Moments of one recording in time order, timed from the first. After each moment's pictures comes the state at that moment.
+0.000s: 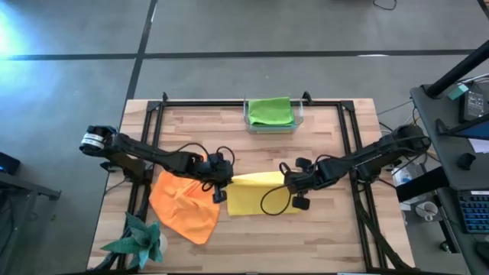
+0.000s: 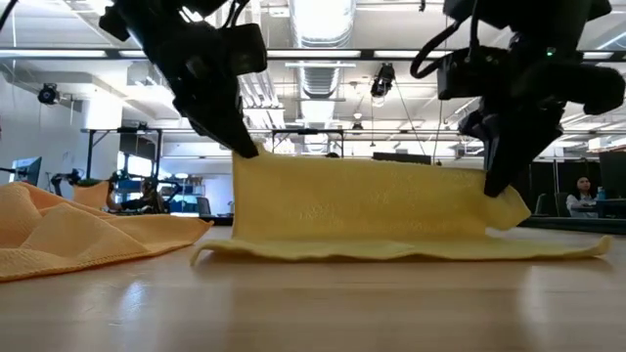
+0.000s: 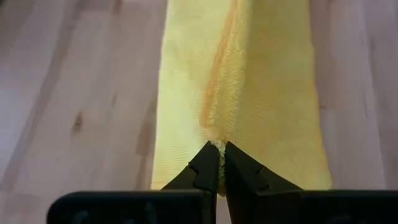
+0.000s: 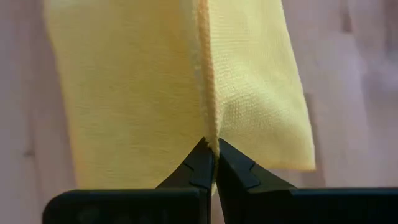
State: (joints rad) left arm -0.15 1.47 0.89 -0.27 -0.12 -0.28; right arm 0.29 1.48 0.84 -0.61 0.18 0.39
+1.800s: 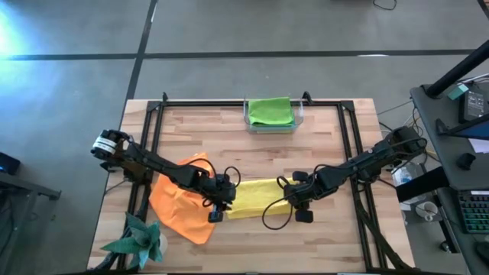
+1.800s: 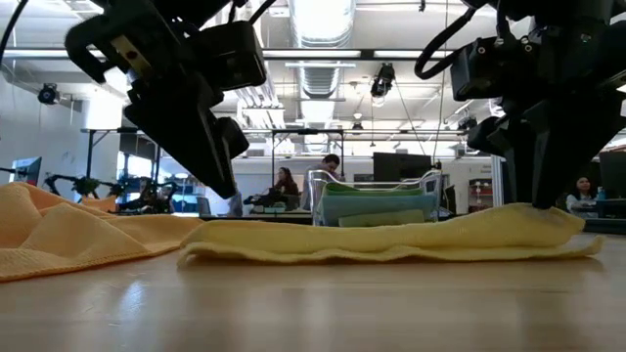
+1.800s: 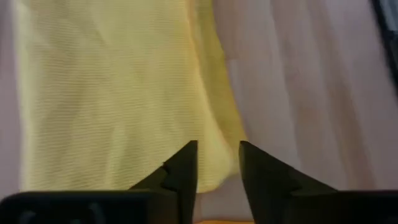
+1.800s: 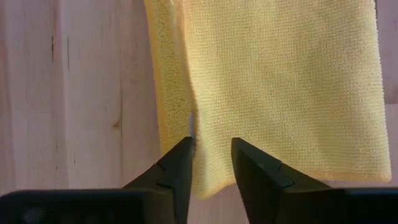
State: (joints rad) left arm -0.27 1.62 0.89 -0.17 0.12 -0.28; right arm 0.38 1.54 0.84 -0.53 0.02 0.40
